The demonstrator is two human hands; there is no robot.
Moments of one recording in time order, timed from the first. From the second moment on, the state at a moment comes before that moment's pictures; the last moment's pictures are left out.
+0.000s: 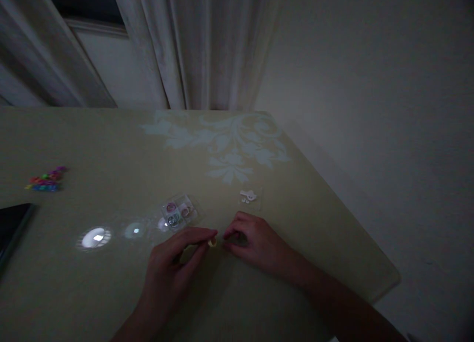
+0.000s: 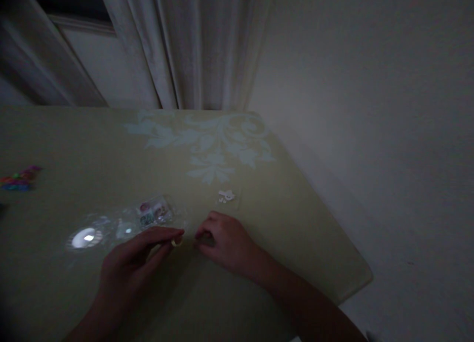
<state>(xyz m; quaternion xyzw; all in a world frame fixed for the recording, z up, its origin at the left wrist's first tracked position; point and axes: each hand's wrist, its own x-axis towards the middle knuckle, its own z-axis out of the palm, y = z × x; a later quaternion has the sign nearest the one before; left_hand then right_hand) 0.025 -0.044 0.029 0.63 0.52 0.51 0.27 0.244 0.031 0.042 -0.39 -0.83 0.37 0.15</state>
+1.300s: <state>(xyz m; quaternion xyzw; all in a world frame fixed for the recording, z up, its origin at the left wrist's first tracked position) 0.025 -0.042 0.024 0.67 0.46 0.50 0.30 0.255 0.033 0.056 -0.39 -0.84 0.35 0.11</state>
